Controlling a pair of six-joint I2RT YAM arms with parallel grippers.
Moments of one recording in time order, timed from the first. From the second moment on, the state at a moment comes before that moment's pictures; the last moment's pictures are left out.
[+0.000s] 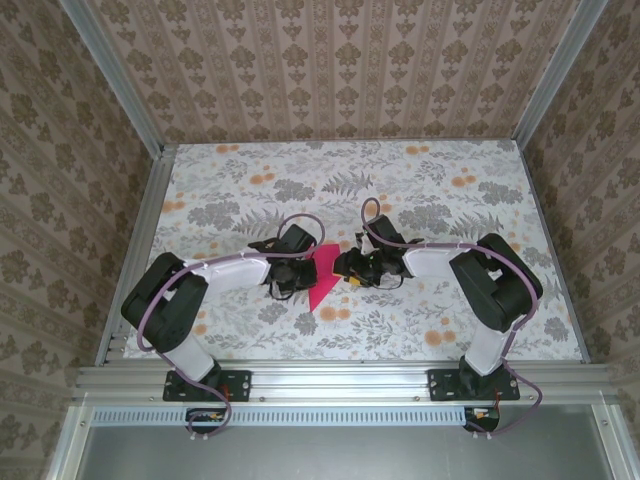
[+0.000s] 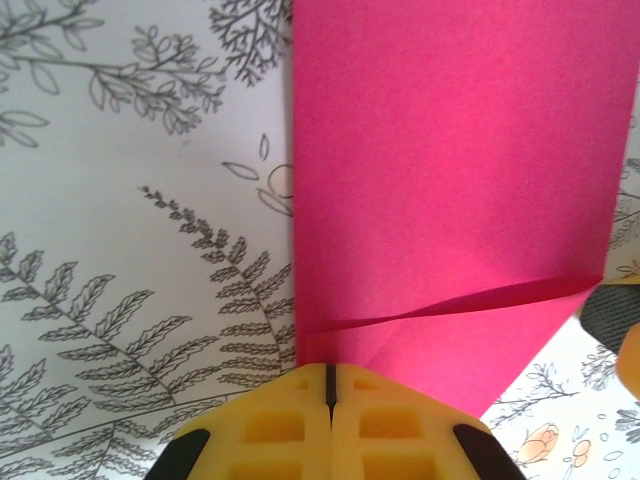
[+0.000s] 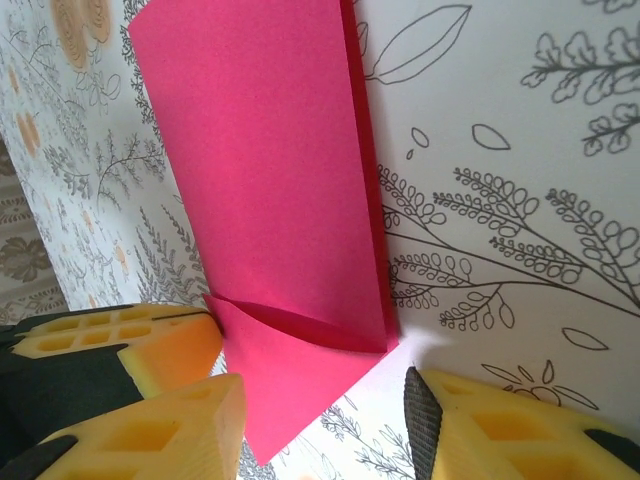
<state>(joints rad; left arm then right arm) -0.76 1.63 0.85 -0.39 0.12 -0.86 0.54 1.78 0.86 -0.04 -0.52 0.90</state>
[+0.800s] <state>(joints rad) -0.75 1.63 0.84 -0.38 0.12 -0.88 0.56 1.82 0.88 0.00 -0.55 0.93</state>
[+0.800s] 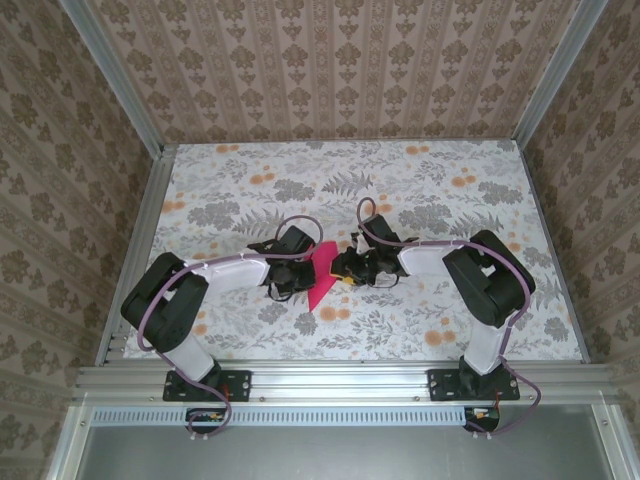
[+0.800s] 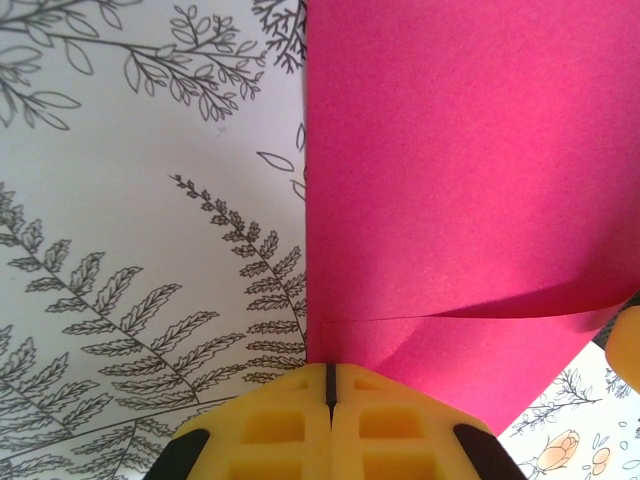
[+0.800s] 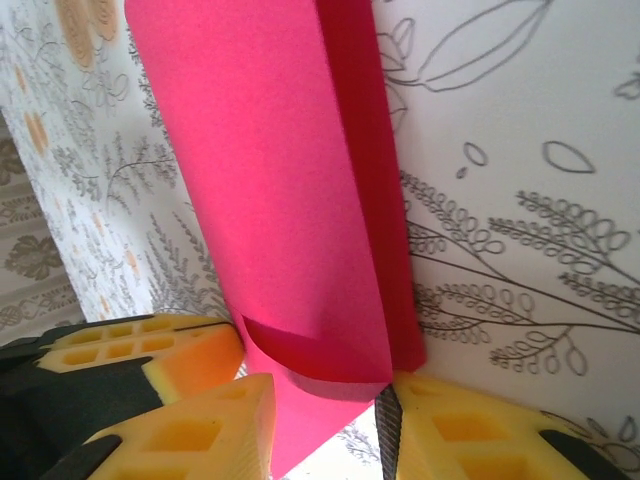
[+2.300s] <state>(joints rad) -0.72 1.36 0.83 -0.50 0.07 -0.81 0.56 1.55 0.76 0.15 -0.40 1.01</state>
